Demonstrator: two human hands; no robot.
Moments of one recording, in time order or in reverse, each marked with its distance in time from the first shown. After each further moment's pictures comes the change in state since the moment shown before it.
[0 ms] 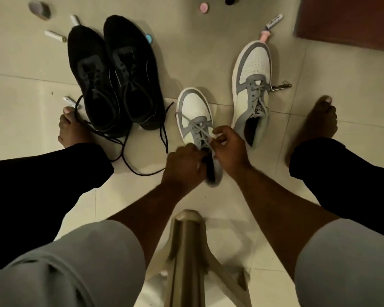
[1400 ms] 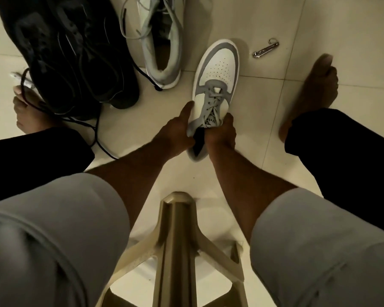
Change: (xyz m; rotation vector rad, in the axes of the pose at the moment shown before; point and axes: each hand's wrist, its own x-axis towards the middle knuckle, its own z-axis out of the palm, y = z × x) left_hand 0.063 -0.008 0.024 -0.352 -0.314 -0.166; right_hand 0.023 0.048 0.018 -0.006 0.217 0.454
